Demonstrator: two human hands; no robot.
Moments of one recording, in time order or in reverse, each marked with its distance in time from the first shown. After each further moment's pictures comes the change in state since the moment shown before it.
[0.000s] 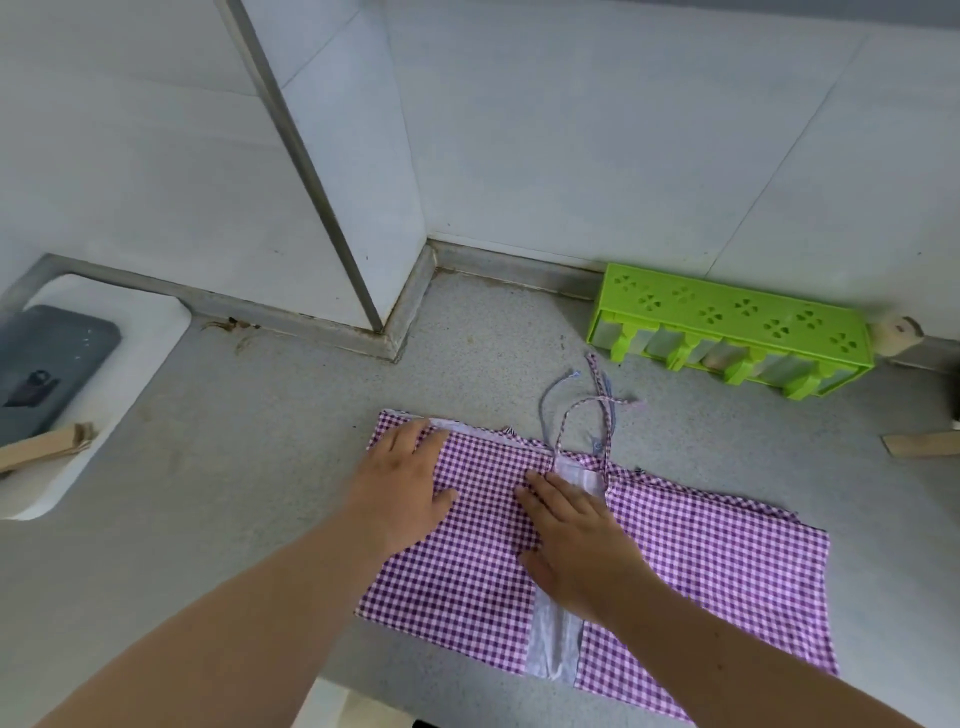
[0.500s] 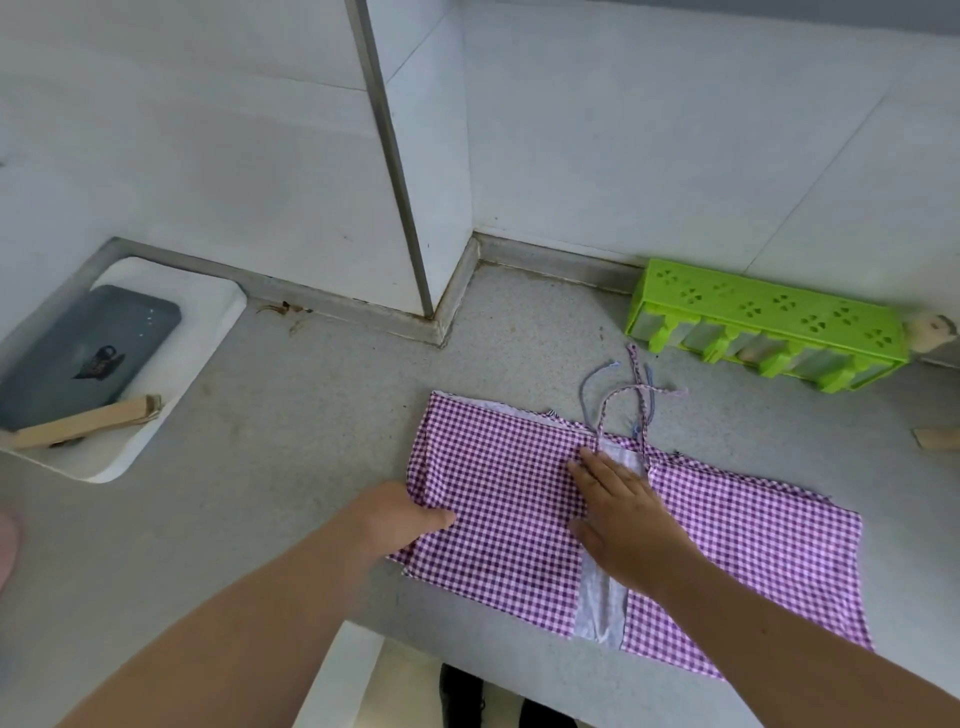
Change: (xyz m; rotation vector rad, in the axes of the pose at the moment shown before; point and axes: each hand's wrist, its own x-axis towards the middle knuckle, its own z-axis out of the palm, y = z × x) left_hand -0.054 -0.053 0.002 -0.583 -0.479 -0.479; right_hand -0.006 -0.012 -0.008 0.054 -0.010 0.105
